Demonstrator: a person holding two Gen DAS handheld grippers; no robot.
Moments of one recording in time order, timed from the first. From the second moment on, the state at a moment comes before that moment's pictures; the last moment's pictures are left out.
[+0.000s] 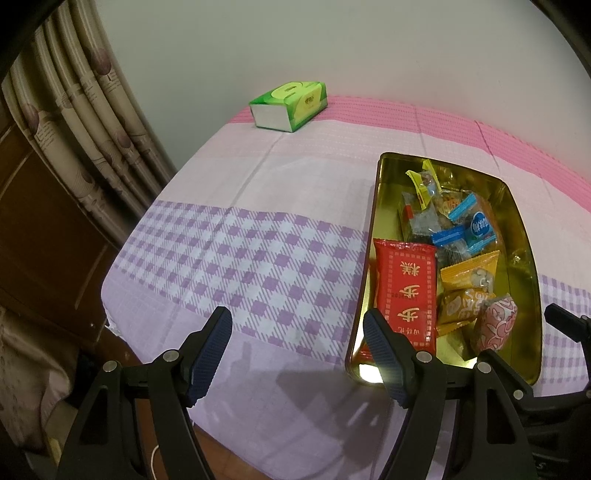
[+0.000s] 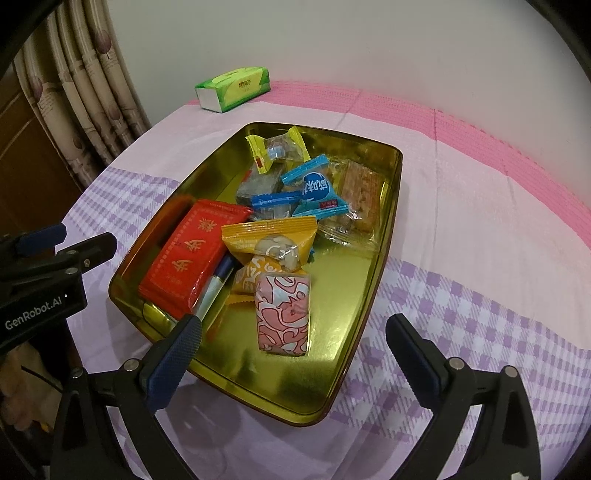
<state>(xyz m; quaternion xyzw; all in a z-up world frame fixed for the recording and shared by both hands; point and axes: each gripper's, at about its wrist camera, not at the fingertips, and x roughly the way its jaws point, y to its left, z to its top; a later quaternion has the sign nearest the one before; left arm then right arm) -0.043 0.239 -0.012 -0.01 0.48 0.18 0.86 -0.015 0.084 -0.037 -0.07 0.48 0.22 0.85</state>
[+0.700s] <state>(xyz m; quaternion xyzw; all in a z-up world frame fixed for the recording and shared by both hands) -0.044 0.239 -0.012 0.00 0.48 0.18 0.86 -0.016 0.085 -0.038 -0.07 0.48 0.22 0.85</state>
